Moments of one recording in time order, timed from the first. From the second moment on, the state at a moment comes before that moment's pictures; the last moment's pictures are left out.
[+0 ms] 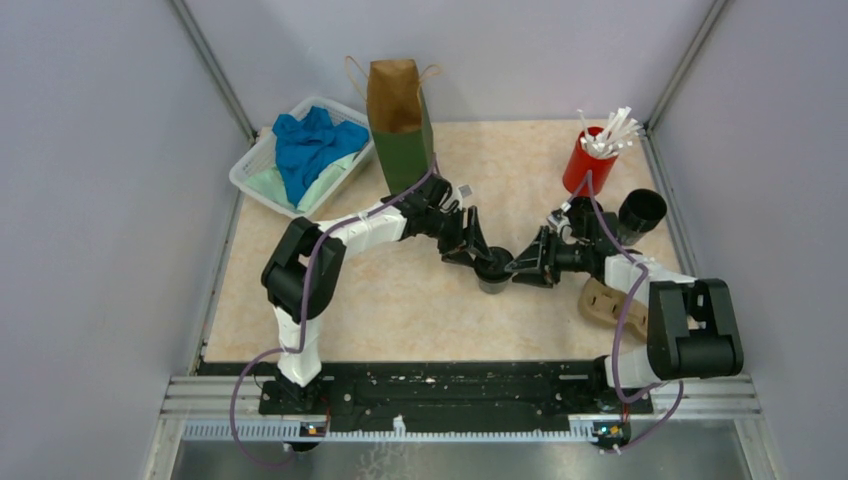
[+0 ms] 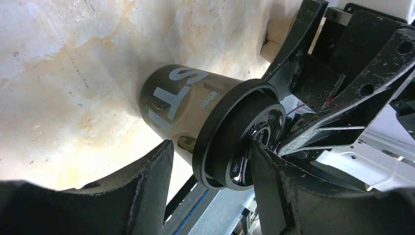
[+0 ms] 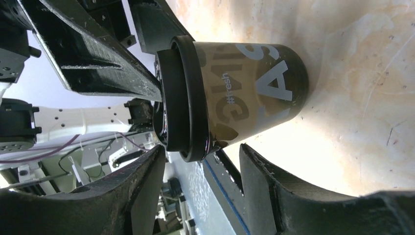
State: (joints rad) left arm -0.65 1.94 1.35 -0.30 0.70 -0.76; right arm 0.04 1.41 0.59 -0.09 -1.06 0.59
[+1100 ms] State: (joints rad) left arm -0.58 1.86 1.13 0.01 0.78 -0.91; right arm 0.04 1.46 0.50 0.17 -1.11 0.74
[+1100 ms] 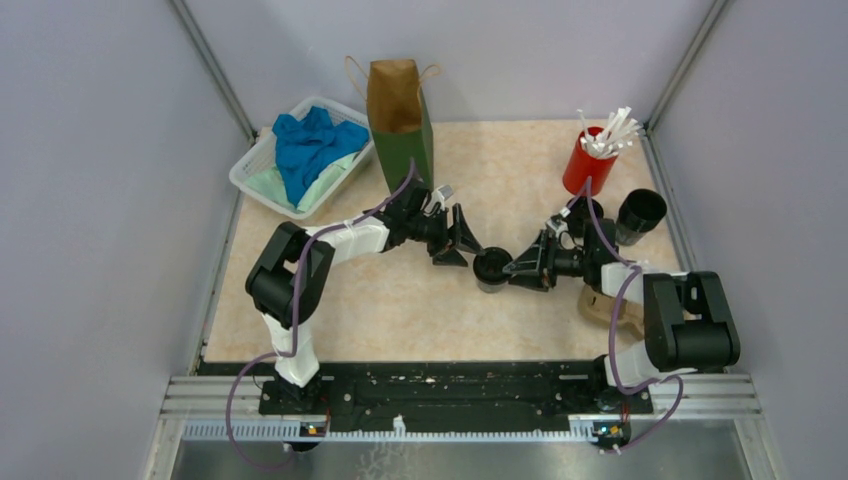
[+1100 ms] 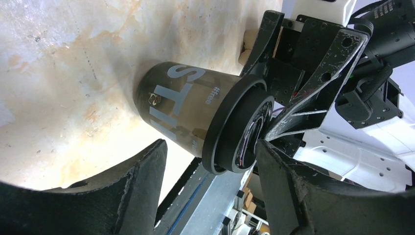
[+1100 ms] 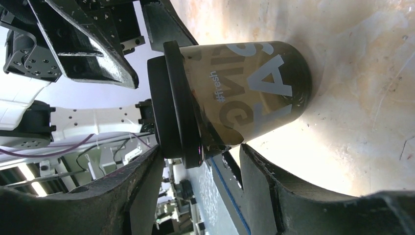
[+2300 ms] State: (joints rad) left arm -0.61 1.91 1.19 -0.11 0.79 -0.83; right arm -0.03 1.46 0.52 0.24 -1.10 0.79
